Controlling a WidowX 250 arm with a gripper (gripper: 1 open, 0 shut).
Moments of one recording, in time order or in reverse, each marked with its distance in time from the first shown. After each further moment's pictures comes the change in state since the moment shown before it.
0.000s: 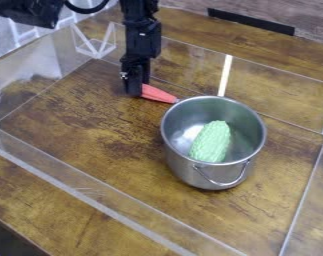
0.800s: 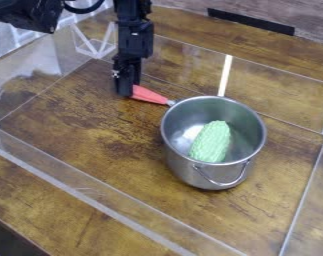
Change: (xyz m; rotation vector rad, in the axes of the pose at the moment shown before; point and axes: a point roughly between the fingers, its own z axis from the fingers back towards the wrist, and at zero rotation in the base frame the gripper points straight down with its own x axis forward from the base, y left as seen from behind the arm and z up) arm -0.015 -0.014 -0.001 -0.098 0.017 0.079
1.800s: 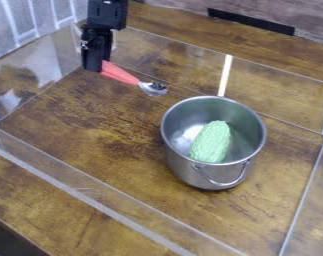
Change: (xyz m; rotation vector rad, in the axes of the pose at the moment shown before) arm -0.031 -0.047 0.049 -0.062 0.078 0.076
